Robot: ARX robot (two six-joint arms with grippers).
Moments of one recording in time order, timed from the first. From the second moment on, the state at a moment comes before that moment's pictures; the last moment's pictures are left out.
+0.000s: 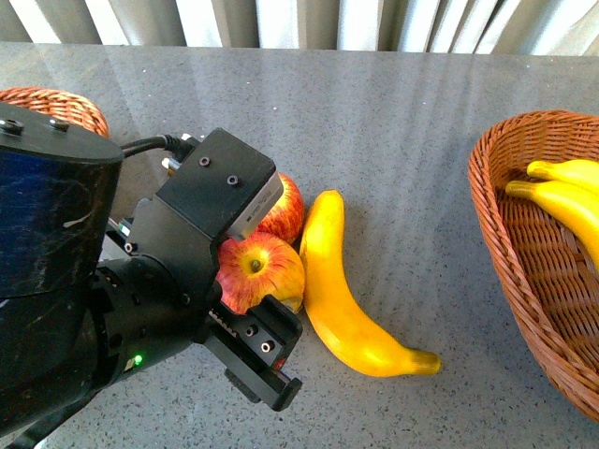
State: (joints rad) left arm -0.57 1.87 0.48 0.76 0.10 0.13; right arm 0.00 0.00 0.02 0.00 0.00 0.00
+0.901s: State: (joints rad) left arm 0.07 1.65 0.44 0.67 0.08 0.12; right arm 0.00 0.00 0.02 0.00 0.00 0.00
